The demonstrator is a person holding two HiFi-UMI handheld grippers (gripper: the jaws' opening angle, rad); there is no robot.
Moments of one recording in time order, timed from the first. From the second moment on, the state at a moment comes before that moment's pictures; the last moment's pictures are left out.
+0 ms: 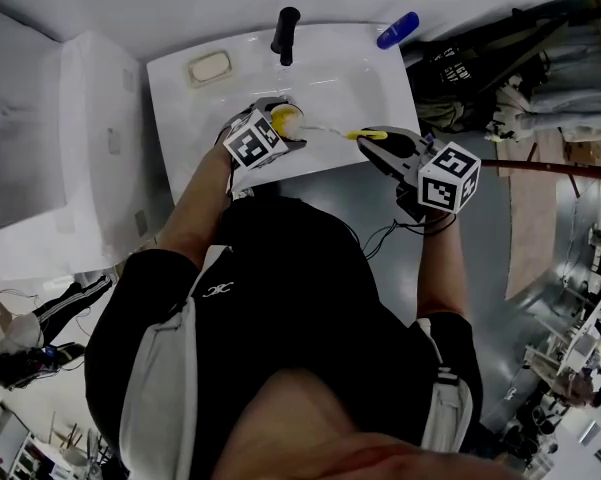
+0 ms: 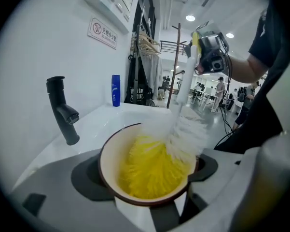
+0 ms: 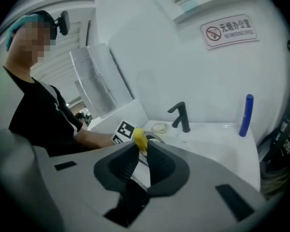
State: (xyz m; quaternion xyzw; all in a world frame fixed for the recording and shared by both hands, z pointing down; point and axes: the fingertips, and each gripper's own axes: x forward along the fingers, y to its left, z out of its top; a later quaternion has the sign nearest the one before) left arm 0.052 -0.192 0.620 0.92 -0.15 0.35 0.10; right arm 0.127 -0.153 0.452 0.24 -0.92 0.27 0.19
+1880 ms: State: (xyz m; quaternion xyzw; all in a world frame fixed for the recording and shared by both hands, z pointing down) left arm 0.062 -0.179 0.620 0.92 -0.12 0.38 0.05; right arm 0.143 -0.170 0.443 0.28 -0.92 0.28 0.06
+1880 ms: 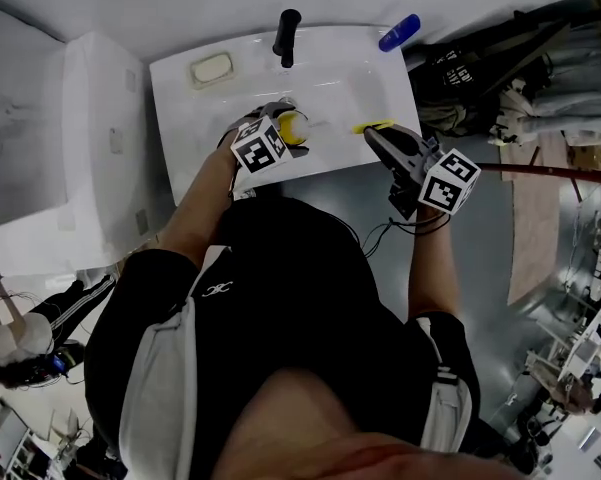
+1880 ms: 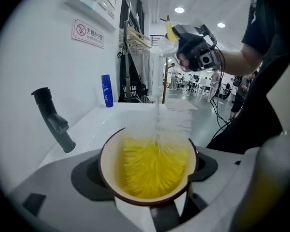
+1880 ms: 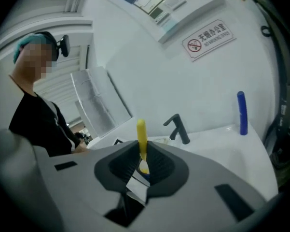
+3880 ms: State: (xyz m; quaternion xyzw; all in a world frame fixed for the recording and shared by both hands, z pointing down) left arm 0.051 -0.177 0.639 0.91 -0.16 0.38 0.12; right arm 0.147 -0.211 0.380 0.34 -0.91 0.23 -0.08
